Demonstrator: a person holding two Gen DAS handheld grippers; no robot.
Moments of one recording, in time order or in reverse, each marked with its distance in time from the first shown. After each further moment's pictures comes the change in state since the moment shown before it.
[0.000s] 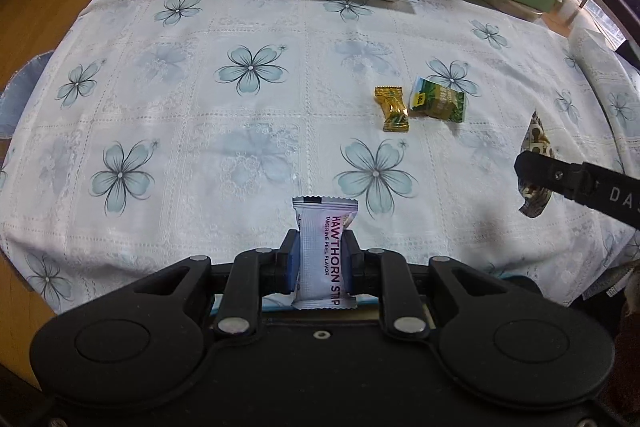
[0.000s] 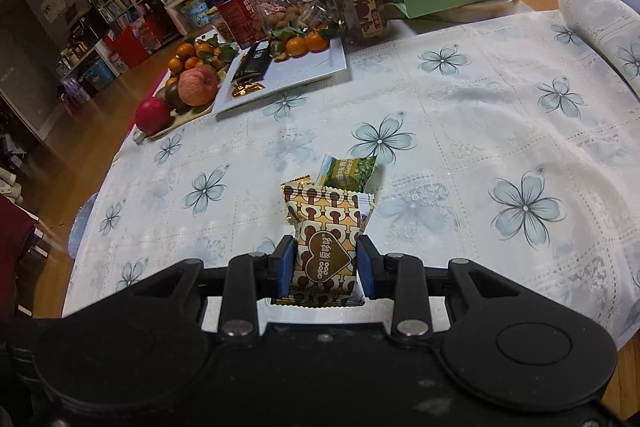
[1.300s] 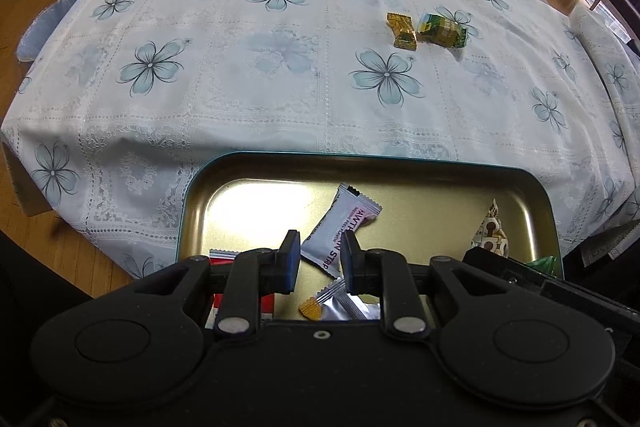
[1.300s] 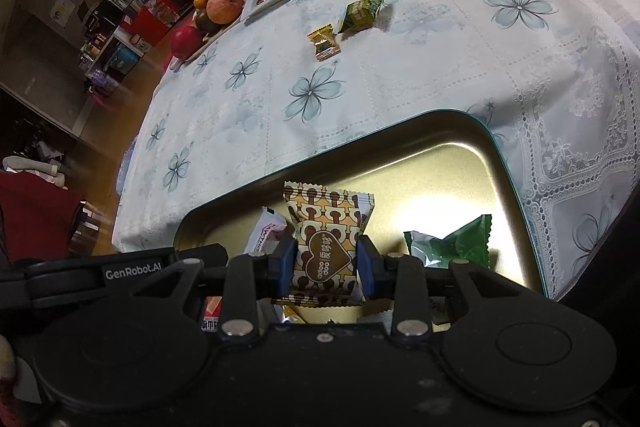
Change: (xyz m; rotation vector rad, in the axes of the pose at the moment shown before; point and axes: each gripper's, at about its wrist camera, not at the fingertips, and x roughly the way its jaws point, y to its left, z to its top) left arm -0.015 0.007 -0.085 -0.057 0.029 0.018; right arm -0.038 0.000 -0.131 0.146 0.171 0.133
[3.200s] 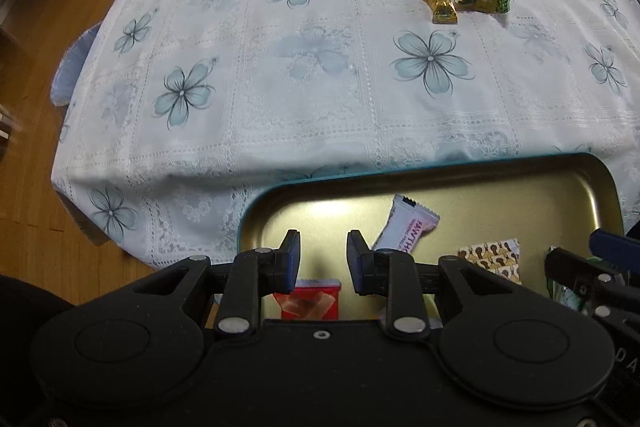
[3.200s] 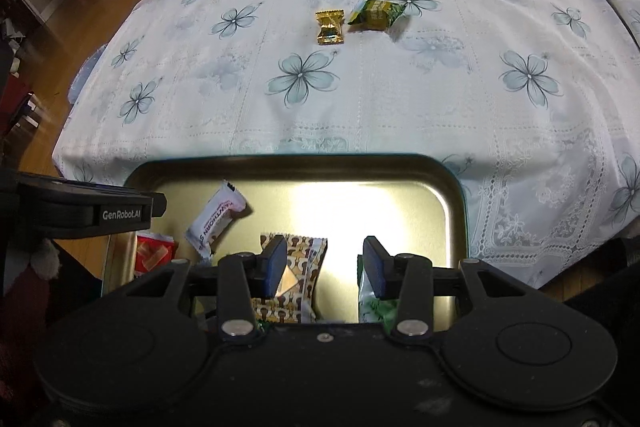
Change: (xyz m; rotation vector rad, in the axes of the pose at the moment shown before) left arm 0.013 -0.013 0.036 0.155 0.110 0.231; right arm 0.006 0.037 0.035 -0.300 0.144 -0.220
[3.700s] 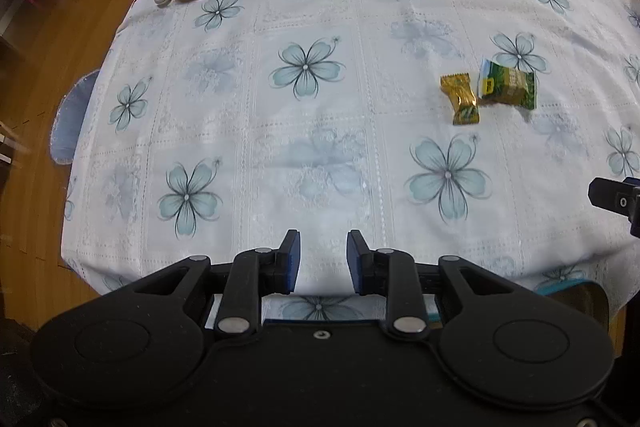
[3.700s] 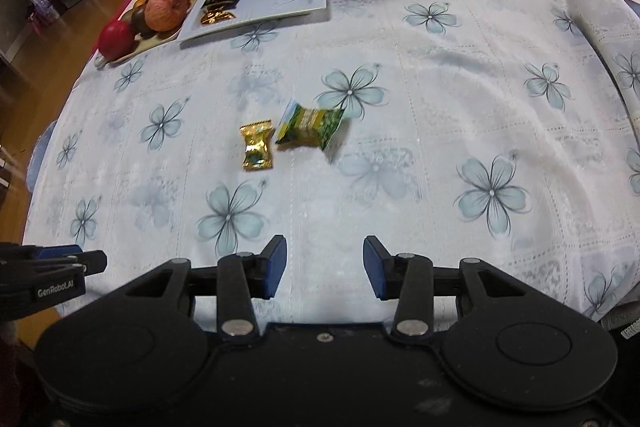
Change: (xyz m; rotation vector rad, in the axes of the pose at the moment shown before) left arm 0.006 0.006 0.099 -0.012 -0.015 0.003; right arm 0.025 -0.050 0.136 0.107 -0.038 -0.082
